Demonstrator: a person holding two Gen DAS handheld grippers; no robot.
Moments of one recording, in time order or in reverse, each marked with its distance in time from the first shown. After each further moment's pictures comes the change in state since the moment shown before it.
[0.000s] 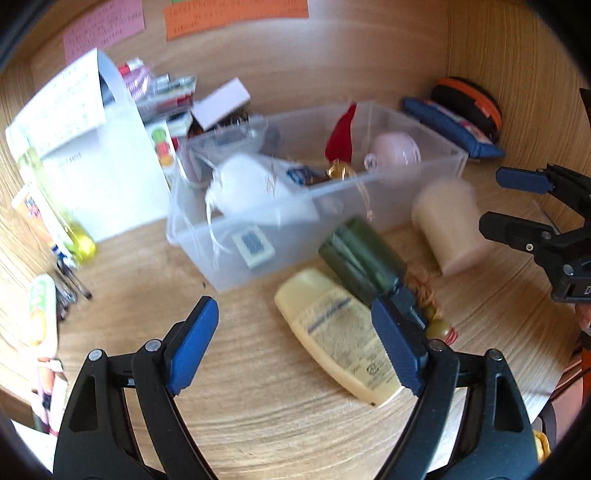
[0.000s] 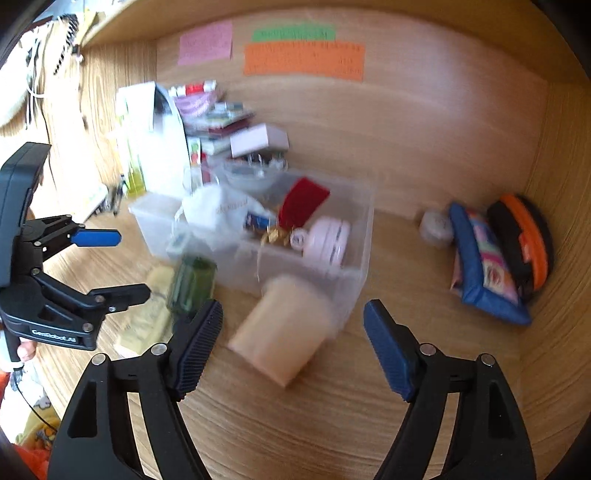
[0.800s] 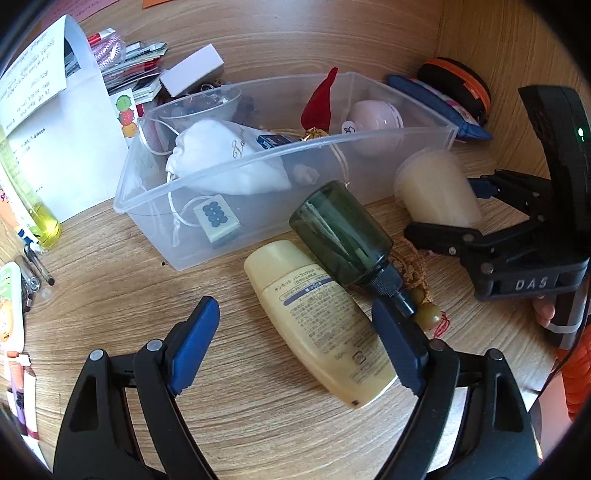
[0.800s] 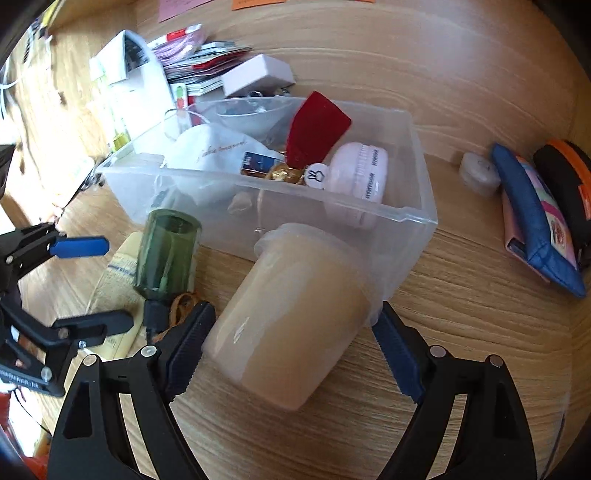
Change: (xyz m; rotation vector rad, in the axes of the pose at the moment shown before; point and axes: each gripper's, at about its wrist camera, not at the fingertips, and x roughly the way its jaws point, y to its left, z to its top) left arm 0.020 -0.007 -0.005 0.001 0.080 -0.094; right arm 0.068 -0.002 -0.008 0.072 0.165 0.074
